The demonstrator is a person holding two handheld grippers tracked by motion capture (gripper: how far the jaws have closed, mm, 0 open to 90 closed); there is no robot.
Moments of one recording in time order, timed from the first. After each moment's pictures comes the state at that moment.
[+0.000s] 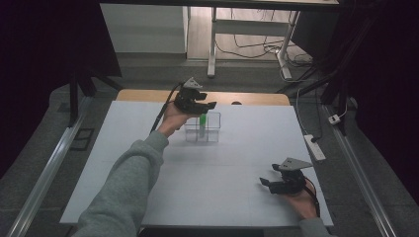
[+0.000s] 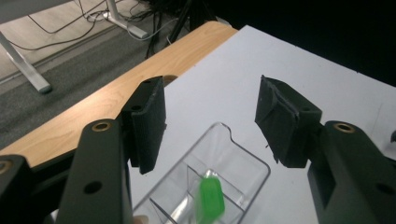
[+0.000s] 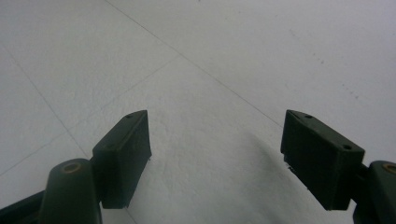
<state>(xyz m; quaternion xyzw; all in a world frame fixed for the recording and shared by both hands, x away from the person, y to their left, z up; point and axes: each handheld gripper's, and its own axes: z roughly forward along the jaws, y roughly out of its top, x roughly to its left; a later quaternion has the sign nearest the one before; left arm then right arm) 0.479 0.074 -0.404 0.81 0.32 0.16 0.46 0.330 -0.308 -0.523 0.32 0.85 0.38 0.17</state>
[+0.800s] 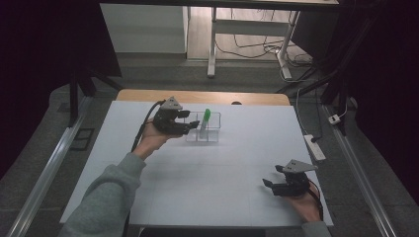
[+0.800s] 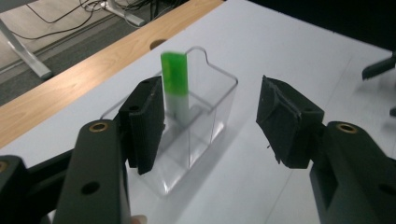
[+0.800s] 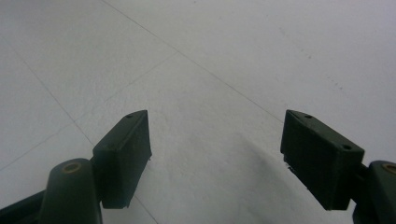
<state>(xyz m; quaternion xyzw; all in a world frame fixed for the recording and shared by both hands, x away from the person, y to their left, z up) 0.405 0.125 -0.420 0.82 0.32 0.16 0.45 0.321 -0.315 -0.519 0.33 0.84 0.39 0.18</state>
